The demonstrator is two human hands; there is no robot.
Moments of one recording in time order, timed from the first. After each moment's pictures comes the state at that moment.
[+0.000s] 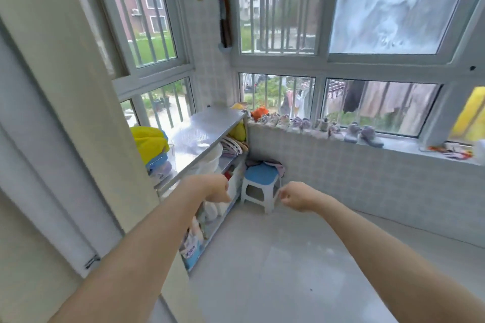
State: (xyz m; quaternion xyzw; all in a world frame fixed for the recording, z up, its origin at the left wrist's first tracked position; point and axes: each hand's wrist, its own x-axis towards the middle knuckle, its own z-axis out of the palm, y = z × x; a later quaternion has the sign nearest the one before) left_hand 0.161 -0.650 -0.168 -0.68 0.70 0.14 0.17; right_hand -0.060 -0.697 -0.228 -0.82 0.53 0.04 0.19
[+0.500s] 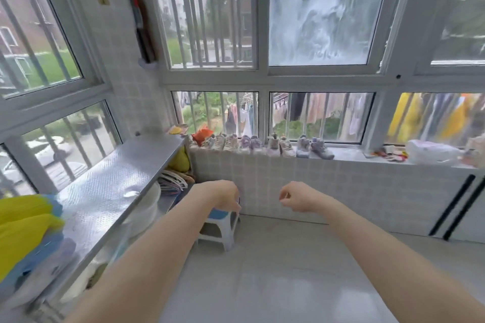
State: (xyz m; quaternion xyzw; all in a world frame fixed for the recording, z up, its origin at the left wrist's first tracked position) left_hand 0.049 -0.920 -0.167 -0.52 0.82 0.13 0.20; right_hand -0.158 -0.913 -0.217 -0.73 0.65 -0.03 0.21
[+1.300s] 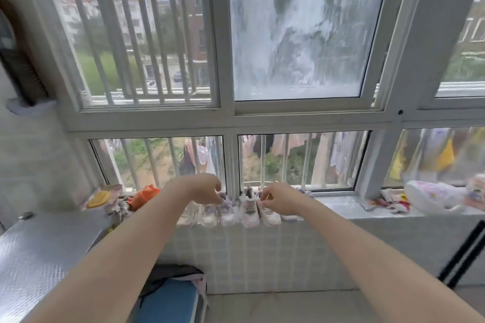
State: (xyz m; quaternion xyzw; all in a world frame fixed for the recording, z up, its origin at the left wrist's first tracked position) left_hand -0.056 -1.394 -0.125 -0.49 0.86 0.09 0.14; right_hand -0.253 -1.334 -0.176 -0.68 0.70 -0.11 0.18
